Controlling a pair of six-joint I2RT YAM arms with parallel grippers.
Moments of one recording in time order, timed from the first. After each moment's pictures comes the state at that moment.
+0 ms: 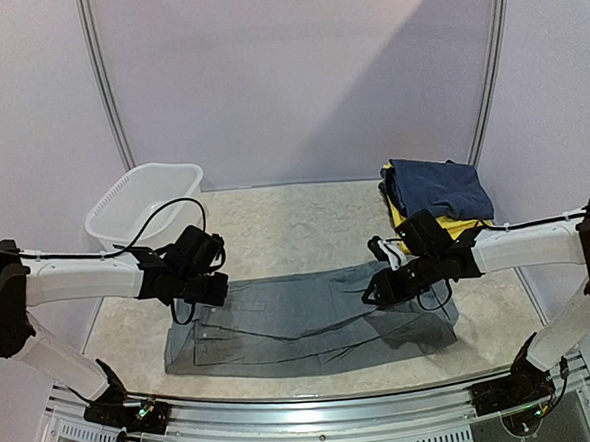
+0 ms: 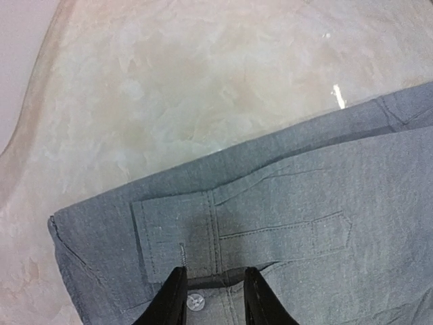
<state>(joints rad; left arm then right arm) -0.74 1.45 0.77 -0.35 -0.30 -0.43 0.71 1.52 0.79 -0.22 -0.32 0.46</state>
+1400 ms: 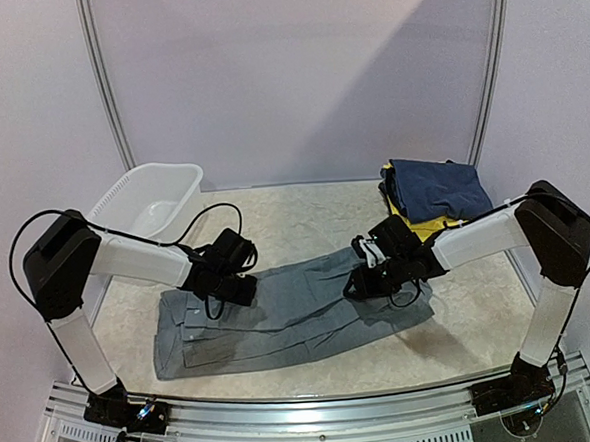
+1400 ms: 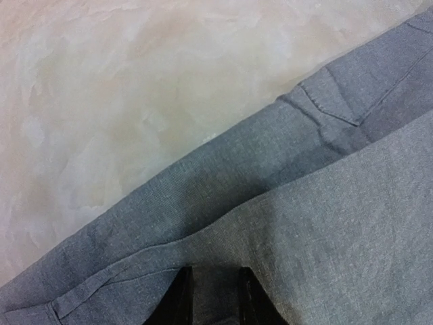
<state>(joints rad) -0.74 1.80 0.93 -0.19 -0.25 -0.36 0.72 1.81 0.92 -0.04 -0.22 0.55</state>
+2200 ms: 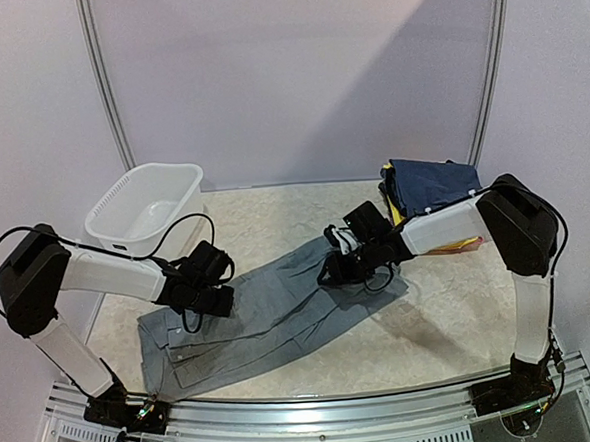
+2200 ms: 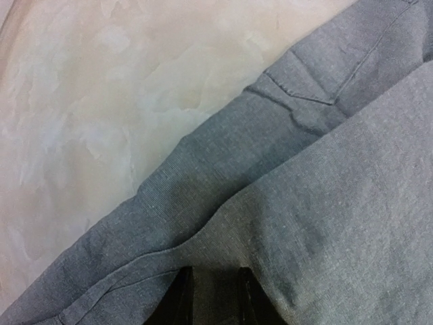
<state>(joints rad) -0.71 1.62 0.73 -0.20 -0.28 -0.45 0.72 2.04 1.22 -0.09 -0.32 0.50</state>
